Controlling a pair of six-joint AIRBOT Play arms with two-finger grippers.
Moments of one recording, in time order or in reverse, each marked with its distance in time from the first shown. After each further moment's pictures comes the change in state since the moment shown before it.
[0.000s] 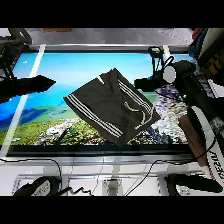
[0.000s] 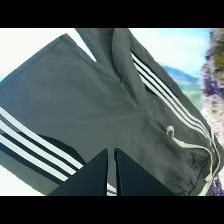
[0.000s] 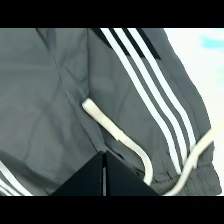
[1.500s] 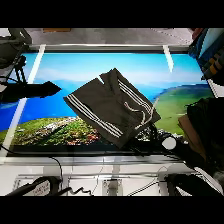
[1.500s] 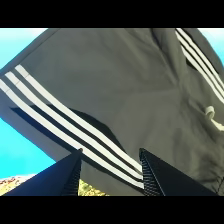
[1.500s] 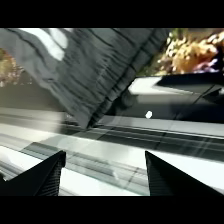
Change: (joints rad) left arm 0.001 -0.151 0.000 0.090 0.001 0.011; right arm 0.116 0.423 -1.248 0.962 -0.533 -0.087
